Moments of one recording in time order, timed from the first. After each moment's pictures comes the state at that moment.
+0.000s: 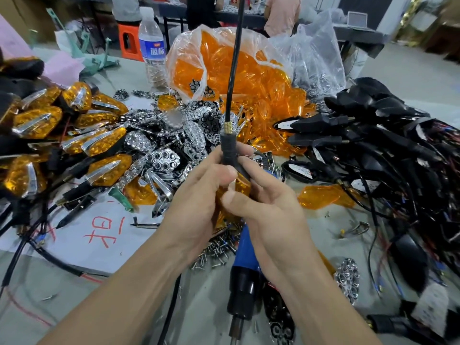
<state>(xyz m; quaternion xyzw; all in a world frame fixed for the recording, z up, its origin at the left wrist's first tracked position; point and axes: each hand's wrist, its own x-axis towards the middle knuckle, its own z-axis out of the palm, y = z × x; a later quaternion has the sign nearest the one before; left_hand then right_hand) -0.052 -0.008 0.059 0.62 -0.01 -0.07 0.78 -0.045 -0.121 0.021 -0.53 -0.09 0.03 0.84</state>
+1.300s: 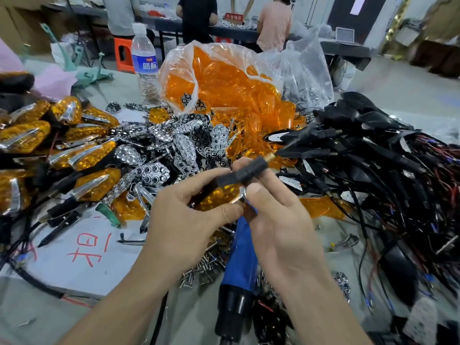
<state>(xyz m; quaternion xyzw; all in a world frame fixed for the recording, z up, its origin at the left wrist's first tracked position) -0.037 -0.001 0.035 0.71 -0.10 0.06 0.70 -0.035 -0.144 0.022 -0.47 -0.05 0.01 0.88</state>
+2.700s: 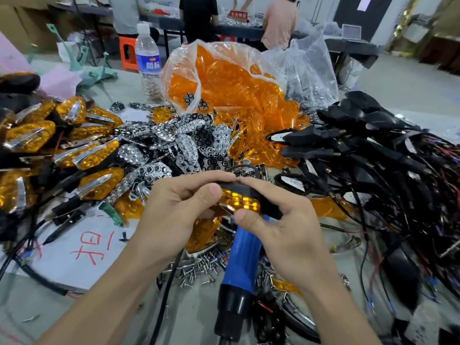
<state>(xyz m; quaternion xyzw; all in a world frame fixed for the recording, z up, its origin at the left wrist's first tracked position) -0.023 0.017 0.021 0.68 -0.13 0.07 0.72 -0.037 -0.173 0.022 -0.78 -0.17 -0.08 0.59</state>
